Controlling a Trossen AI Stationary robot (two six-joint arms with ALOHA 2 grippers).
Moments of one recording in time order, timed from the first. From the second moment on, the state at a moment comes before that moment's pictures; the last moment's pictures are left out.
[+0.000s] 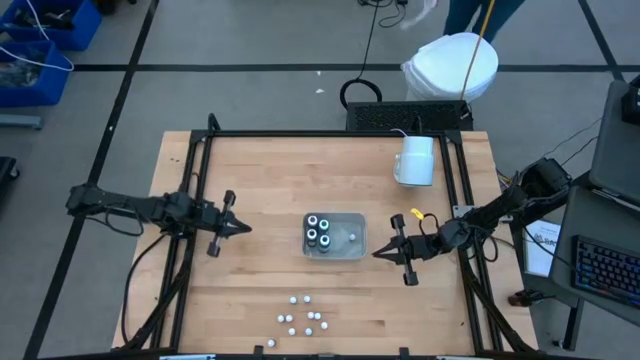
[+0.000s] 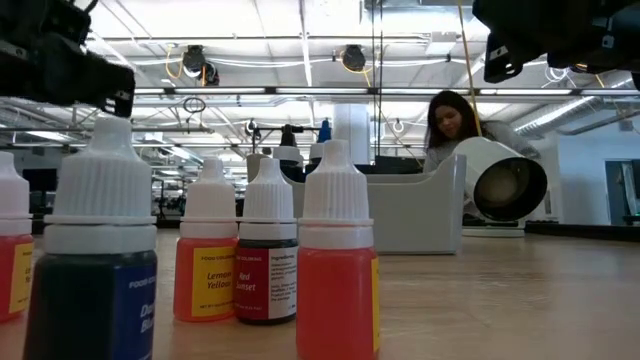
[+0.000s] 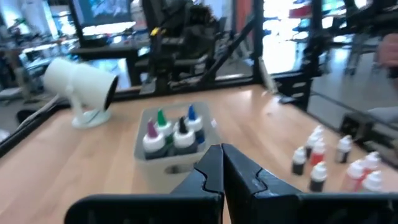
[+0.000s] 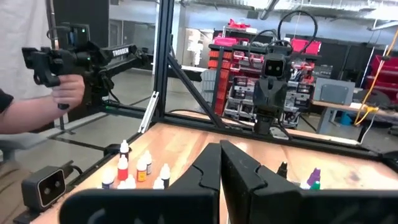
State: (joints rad) left arm -0.14 0.23 0.04 0.13 0.05 0.07; right arm 0.48 1.31 0.21 1.22 0.28 -0.12
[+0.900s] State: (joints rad) left arm -0.14 0.24 0.01 0.21 -0.23 0.10; right arm 0.53 1.92 1.73 -0.41 0.29 0.11
